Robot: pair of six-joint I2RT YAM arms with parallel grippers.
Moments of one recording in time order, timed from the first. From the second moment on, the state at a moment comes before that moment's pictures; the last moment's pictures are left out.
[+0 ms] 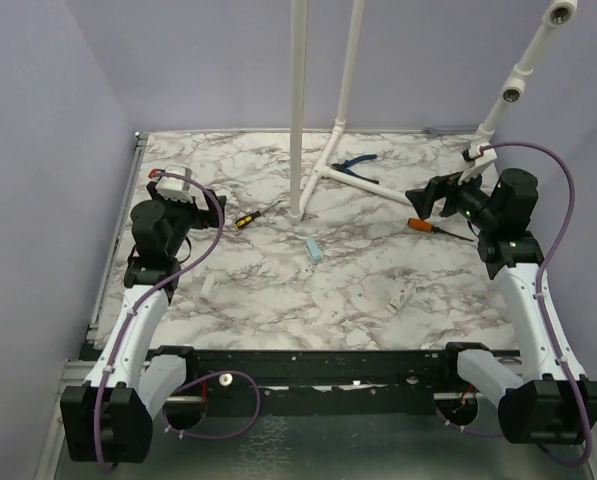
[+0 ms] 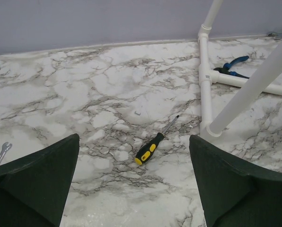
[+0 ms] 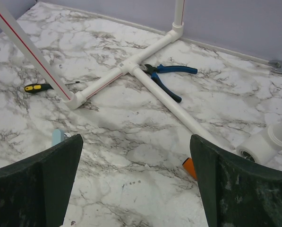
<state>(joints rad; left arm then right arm) -0.04 0.92 0.65 0.19 0.23 -0.08 -0.04 1.00 0.93 -0.14 -0.54 -0.04</state>
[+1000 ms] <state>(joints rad) -0.03 1.04 0.70 0.07 0.32 0.02 -0.04 1.04 0.85 -0.88 -0.76 -1.18</state>
